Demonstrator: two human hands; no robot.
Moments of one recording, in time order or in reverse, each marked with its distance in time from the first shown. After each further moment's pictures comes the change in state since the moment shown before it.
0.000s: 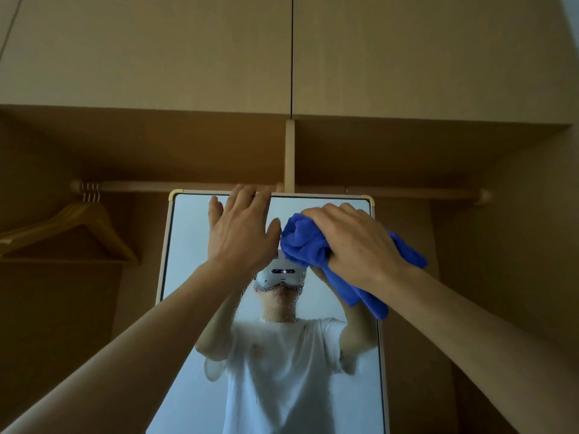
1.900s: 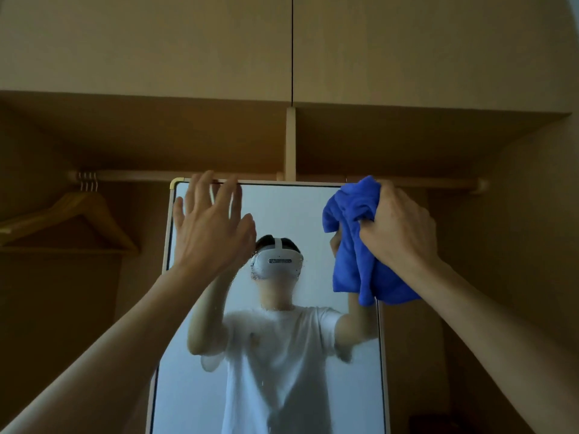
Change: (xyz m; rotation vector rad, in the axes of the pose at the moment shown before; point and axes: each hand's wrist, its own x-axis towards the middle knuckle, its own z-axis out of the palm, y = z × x) left_hand -0.021 -0.039 -0.015 0.014 0.054 -0.102; right_hand -0.024 0.027 -0.011 -0.088 0.244 0.549
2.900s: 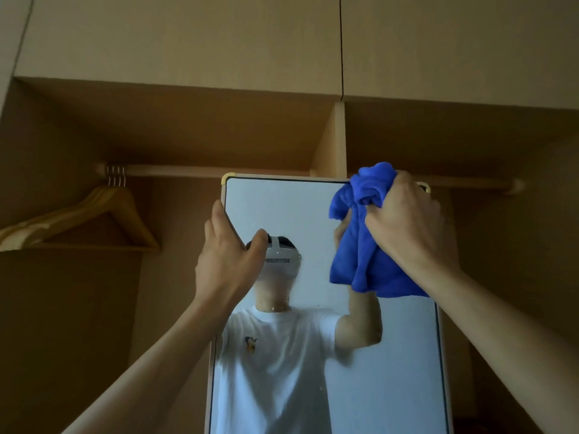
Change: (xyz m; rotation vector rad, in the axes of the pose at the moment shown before) left_hand -0.033 -0.065 0.005 -0.424 -0.077 -0.307; right_hand 0.003 -0.087 0.031 -0.020 0.043 0.106
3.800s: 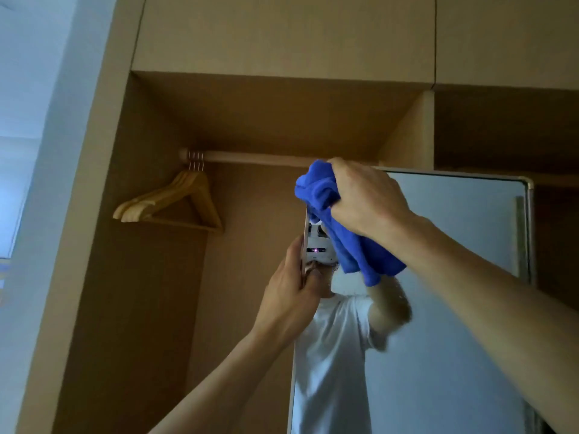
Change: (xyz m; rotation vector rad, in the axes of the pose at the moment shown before) left_hand -0.055 -0.039 -0.046 -0.265 -0.309 -0.056; right_hand -0.014 -0.158 0.031 0.014 -0.301 -0.427
